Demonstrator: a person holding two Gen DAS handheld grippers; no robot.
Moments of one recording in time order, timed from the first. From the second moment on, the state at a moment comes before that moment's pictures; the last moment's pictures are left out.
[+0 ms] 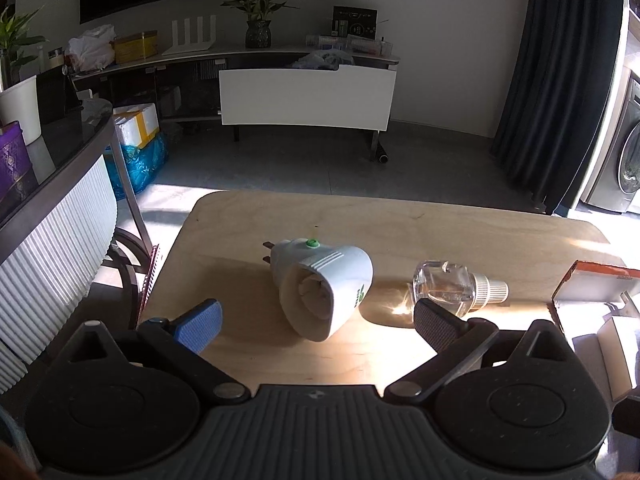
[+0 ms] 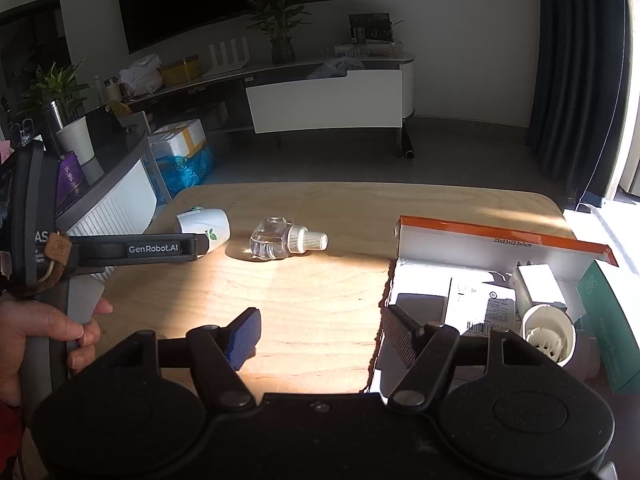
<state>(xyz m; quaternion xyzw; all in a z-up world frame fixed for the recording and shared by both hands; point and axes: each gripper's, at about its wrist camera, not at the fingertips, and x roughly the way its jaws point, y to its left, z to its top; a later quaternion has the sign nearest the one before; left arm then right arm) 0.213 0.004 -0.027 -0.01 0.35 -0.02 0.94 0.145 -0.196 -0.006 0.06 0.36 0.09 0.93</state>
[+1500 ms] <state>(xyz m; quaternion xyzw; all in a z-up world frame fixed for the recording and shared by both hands) 0.168 0.020 -0.007 -0.06 0.30 -0.01 0.95 0.231 -0.129 -0.036 0.03 0.34 0.07 0.94</state>
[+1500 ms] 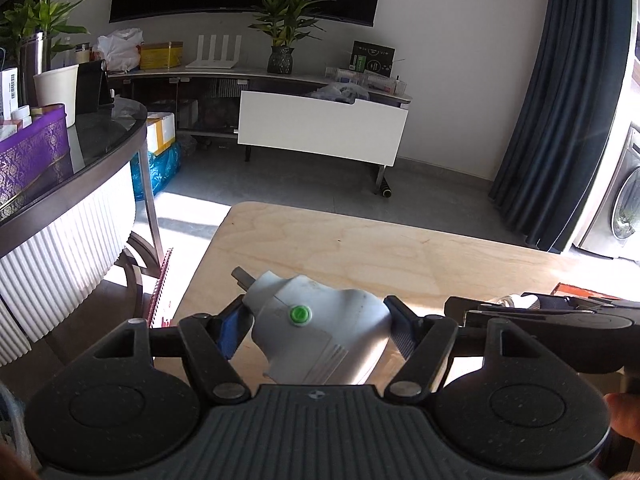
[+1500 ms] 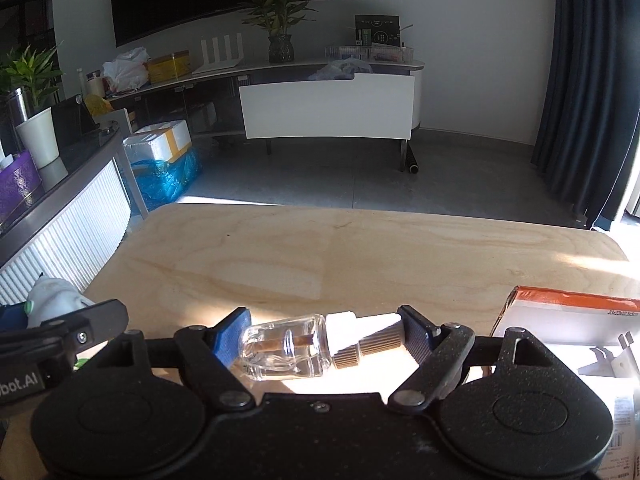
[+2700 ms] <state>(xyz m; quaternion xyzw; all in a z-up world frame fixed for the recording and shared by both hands) 0.060 -0.054 0.029 -0.04 0.29 -0.10 0.95 0.048 -0.225 0.042 0.04 0.28 0.03 0.96</state>
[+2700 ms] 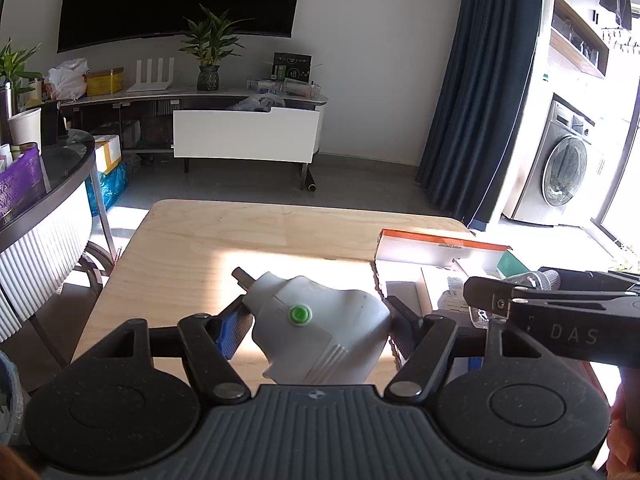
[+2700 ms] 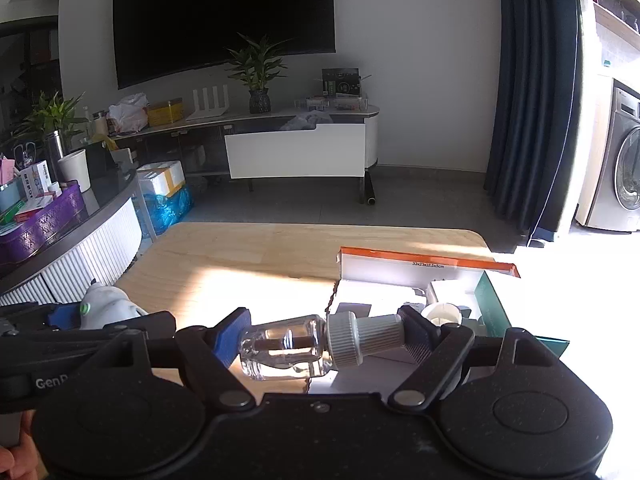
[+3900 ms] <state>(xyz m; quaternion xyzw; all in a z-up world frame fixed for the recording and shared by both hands) 0.048 -0.140 0.017 0.01 0.30 -0.22 0.93 0.005 -0.336 0.043 0.08 0.27 -0.06 0.96</state>
